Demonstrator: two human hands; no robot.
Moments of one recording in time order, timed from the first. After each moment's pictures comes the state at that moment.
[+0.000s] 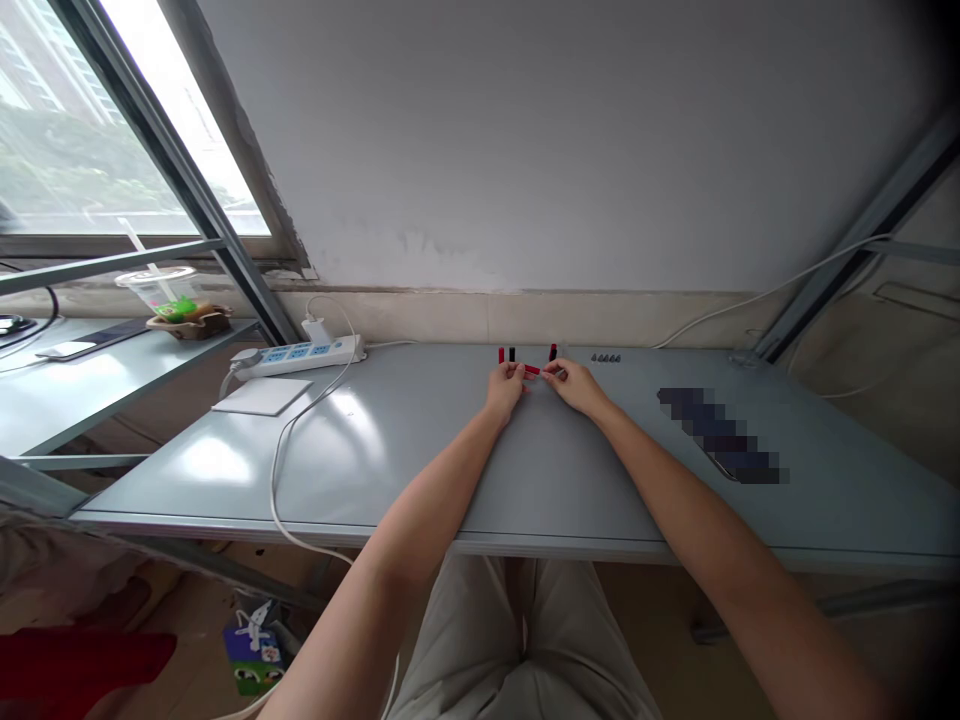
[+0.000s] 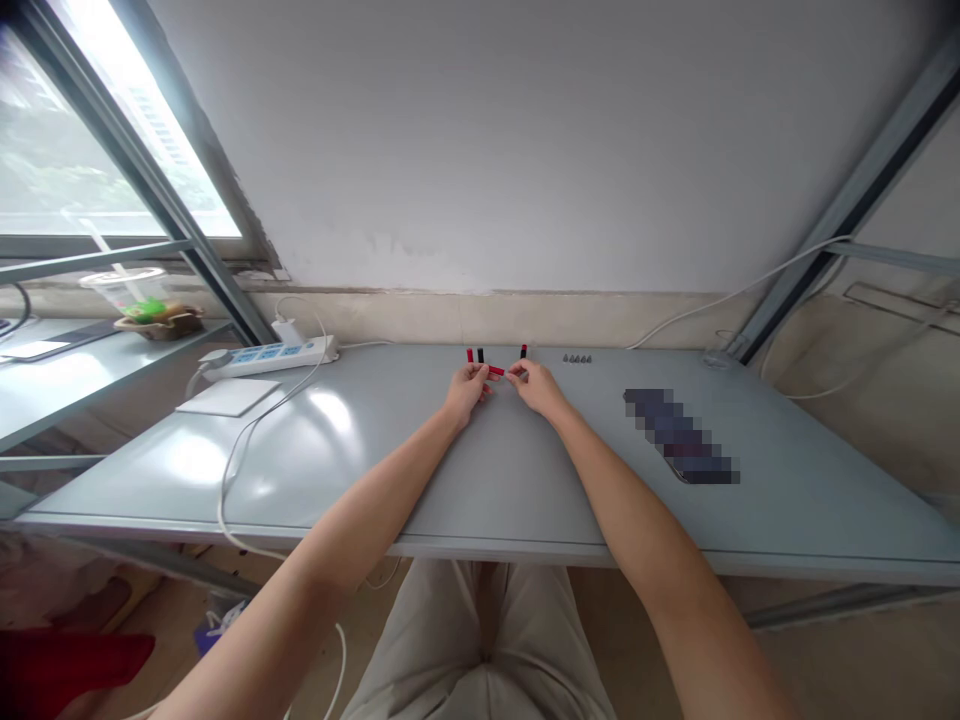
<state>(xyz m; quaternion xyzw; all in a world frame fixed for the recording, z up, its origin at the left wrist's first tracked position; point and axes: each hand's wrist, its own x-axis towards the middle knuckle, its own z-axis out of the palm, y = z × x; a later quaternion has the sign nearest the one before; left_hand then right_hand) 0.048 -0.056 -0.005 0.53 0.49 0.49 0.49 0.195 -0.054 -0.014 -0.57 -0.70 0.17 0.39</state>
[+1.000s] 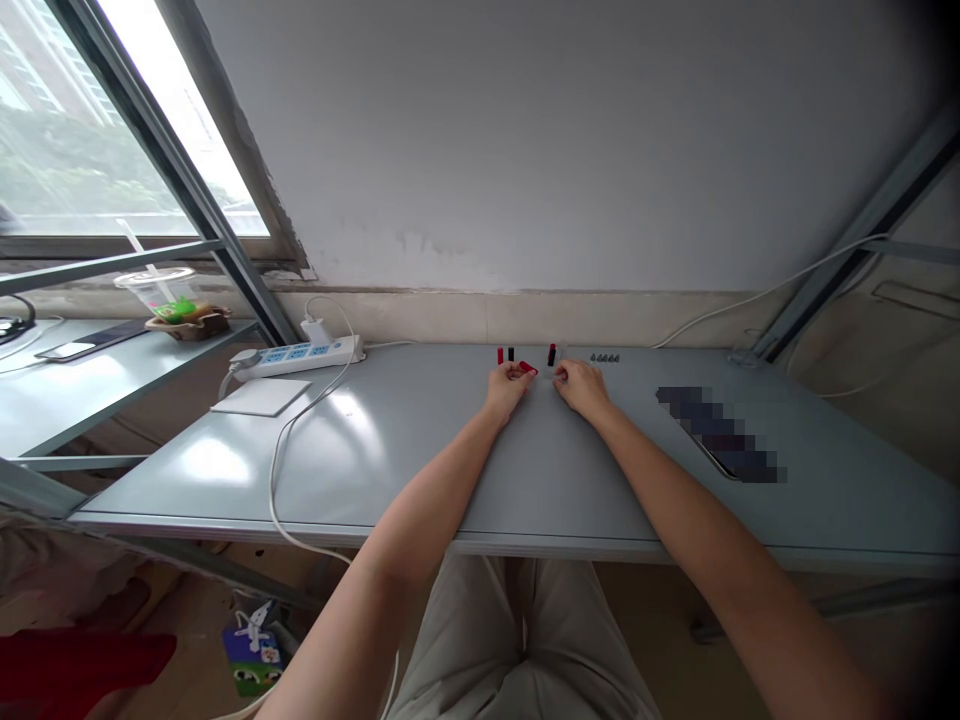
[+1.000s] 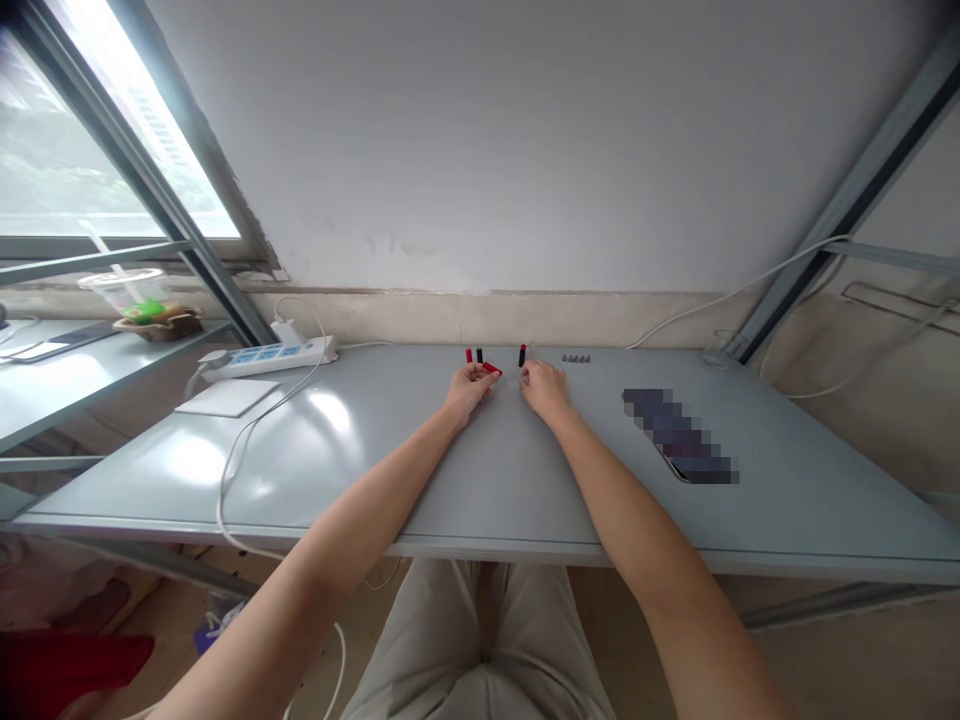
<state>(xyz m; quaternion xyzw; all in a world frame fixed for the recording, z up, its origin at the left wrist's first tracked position) 0.048 -0.059 -0.006 0.56 0.48 0.49 0.48 0.201 -0.059 -0.009 -0.65 -0.71 -0.02 0.26</state>
